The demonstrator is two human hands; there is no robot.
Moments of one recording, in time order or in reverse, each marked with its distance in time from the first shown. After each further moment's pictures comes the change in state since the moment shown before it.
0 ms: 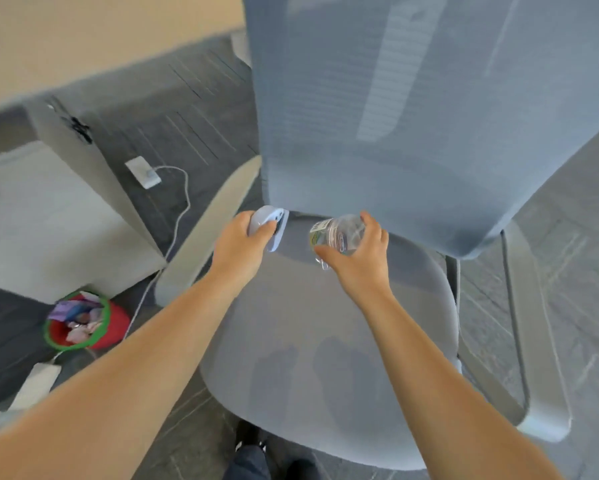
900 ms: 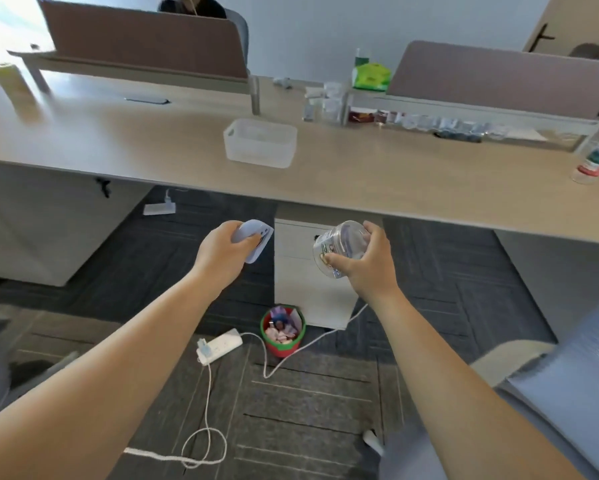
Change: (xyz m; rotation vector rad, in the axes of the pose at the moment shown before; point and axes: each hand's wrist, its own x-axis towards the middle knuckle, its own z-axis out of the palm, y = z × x) left_hand -0.171 -0.097 -0.460 -0.071 0.763 -0.182; right_hand -0.194 -0.272 0.314 -0.126 -0.639 -0.608
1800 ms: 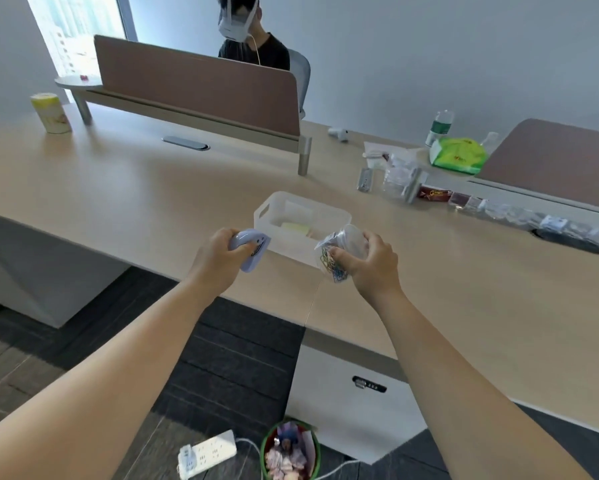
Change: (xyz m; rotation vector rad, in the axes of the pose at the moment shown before) left_hand 0.330 0.018 -0.030 -0.068 0.129 -0.085; right_hand 0.362 -0.064 0.119 -0.211 -0.095 -0.124
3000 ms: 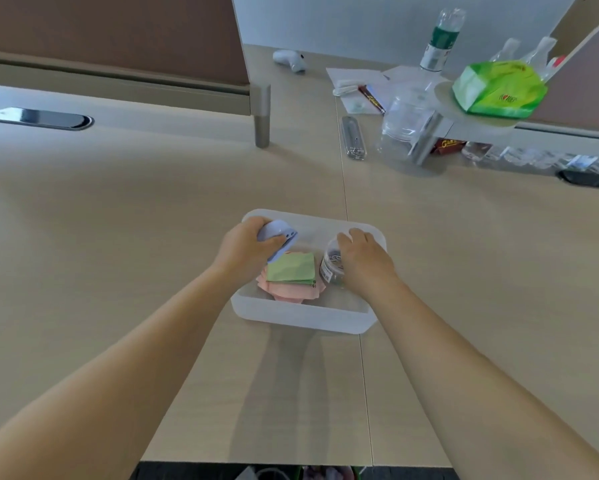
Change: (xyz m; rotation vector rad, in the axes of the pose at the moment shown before) left_hand 0.313 -0.038 0.091 0.155 -0.418 0.092; right_hand 0.237 0.041 0.132 -0.796 -0.355 0.116
